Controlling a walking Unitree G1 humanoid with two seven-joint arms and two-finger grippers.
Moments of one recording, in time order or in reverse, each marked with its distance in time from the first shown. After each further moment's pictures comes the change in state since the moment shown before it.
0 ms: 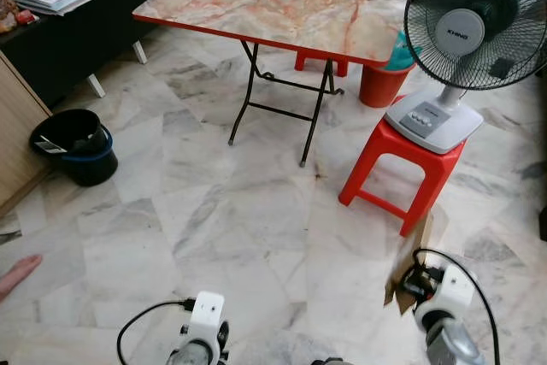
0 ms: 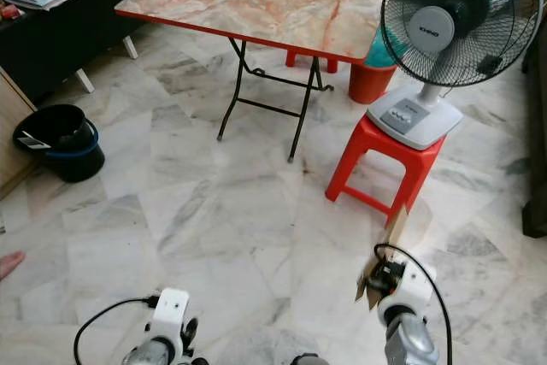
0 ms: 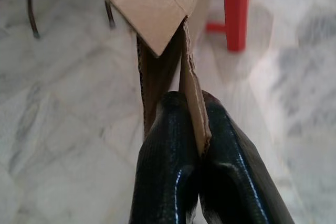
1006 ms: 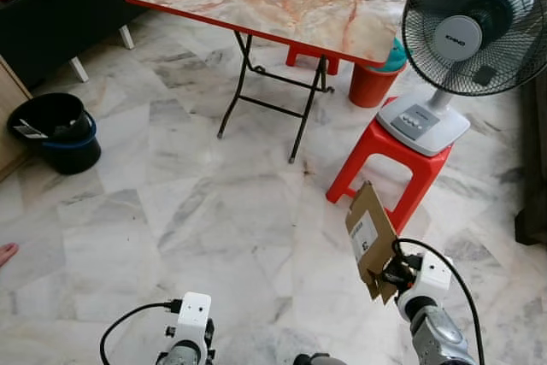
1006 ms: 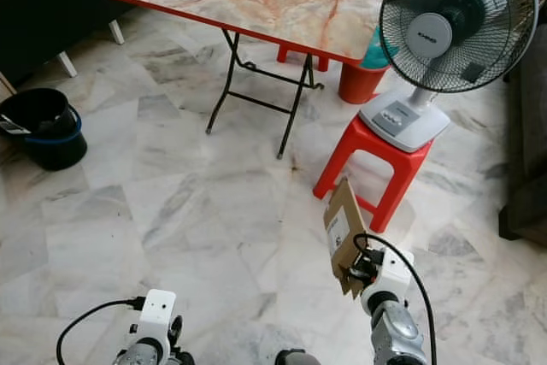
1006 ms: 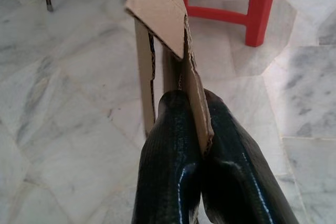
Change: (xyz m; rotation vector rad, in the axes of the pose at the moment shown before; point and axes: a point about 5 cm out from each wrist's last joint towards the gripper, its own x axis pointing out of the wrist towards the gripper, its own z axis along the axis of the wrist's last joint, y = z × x) left arm -0.006 0.023 -0.013 0.027 0.010 0.101; right arm 0.003 0.025 -0.012 -0.031 0.073 0.080
